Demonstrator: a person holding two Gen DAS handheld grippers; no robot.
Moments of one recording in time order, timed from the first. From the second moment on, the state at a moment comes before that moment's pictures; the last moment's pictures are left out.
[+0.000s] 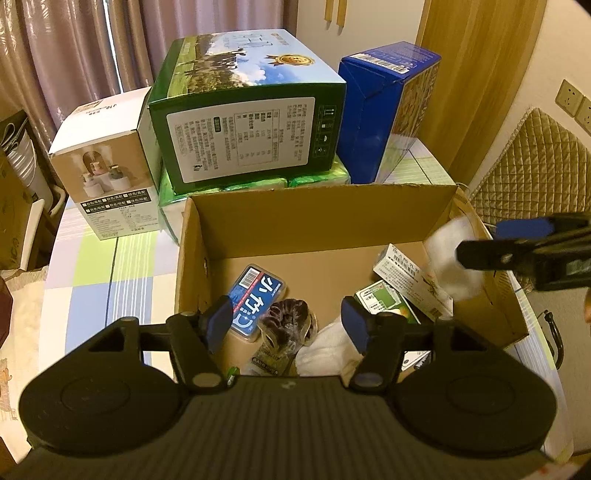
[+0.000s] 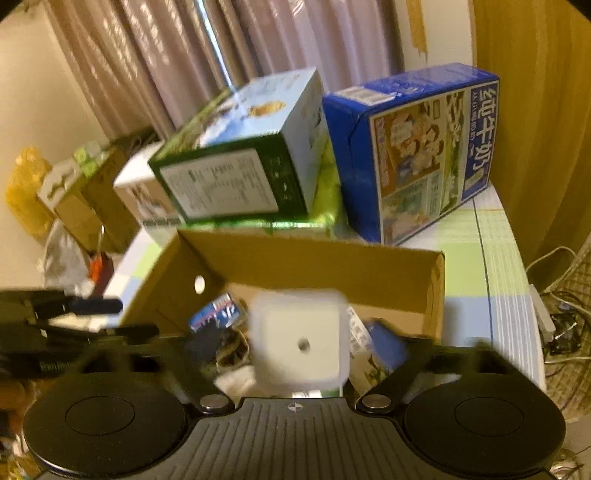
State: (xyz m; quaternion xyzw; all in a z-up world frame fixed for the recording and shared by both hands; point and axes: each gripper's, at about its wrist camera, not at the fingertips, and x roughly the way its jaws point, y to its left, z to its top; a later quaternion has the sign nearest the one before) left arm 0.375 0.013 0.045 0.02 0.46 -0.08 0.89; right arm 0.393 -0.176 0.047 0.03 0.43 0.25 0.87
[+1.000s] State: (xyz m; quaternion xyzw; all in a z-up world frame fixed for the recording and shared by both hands) left arm 0.225 0.024 0.102 -0.02 0.39 -0.05 0.92; right arm 0.241 -0.235 0.076 -0.01 0.44 0.19 0.88
